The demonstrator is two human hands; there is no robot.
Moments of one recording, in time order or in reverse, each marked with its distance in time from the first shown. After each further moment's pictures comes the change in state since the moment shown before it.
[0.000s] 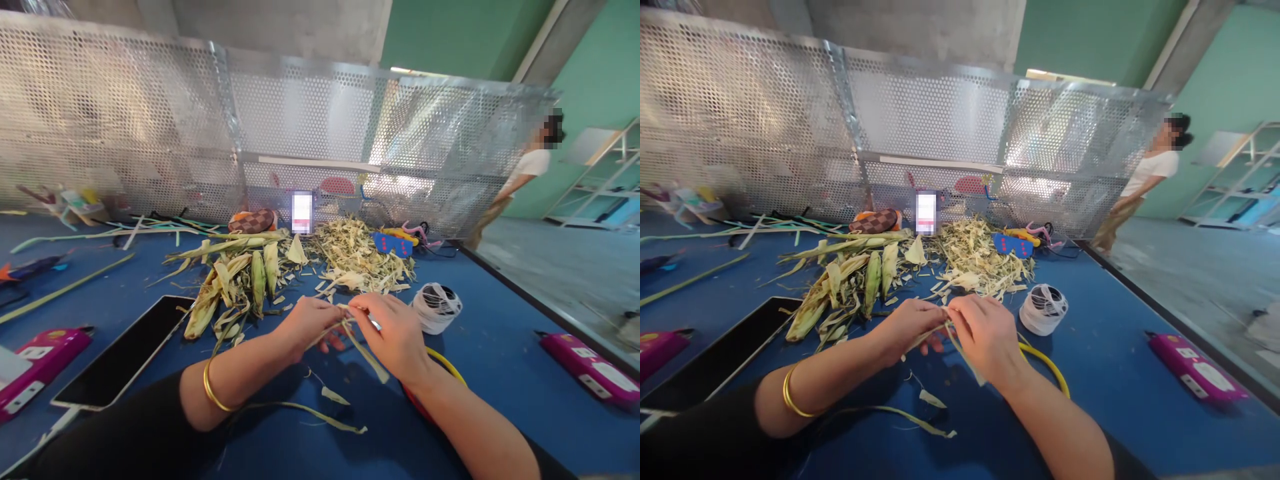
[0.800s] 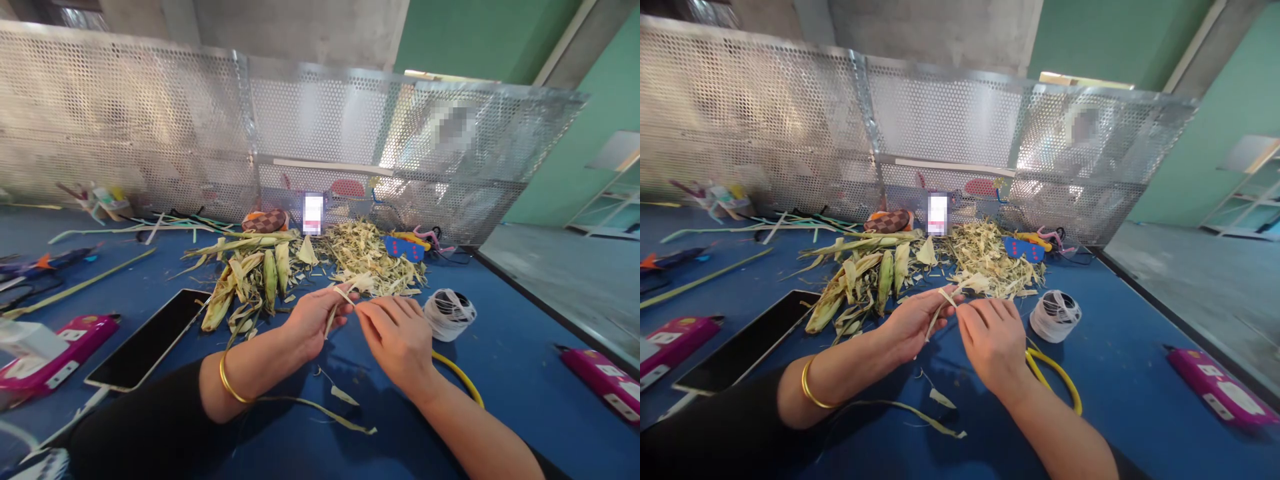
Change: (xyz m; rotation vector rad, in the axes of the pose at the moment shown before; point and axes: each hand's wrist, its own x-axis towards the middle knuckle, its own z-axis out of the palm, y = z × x) left_hand 0.003 0.005 0.000 -0.693 0.120 -0.014; right_hand -0.003 -0.009 0.007 -0.296 0.081 -0.109
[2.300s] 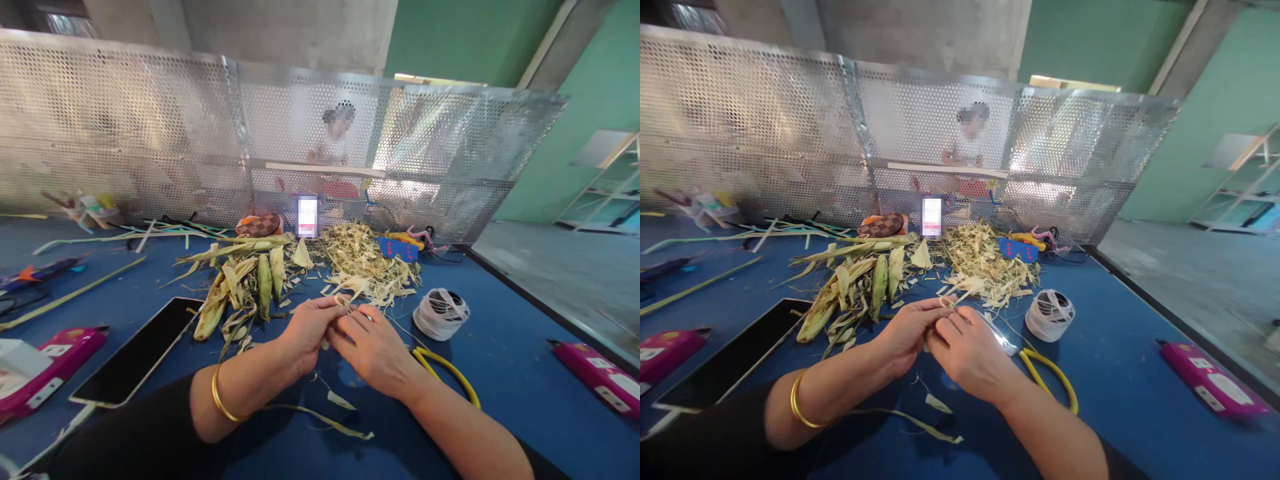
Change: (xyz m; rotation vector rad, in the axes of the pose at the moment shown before) left_hand -0.005 -0.011 -0.003 0.046 -0.091 0.059; right_hand 0.001 -0.006 0.010 -0.006 -0.202 -0.413
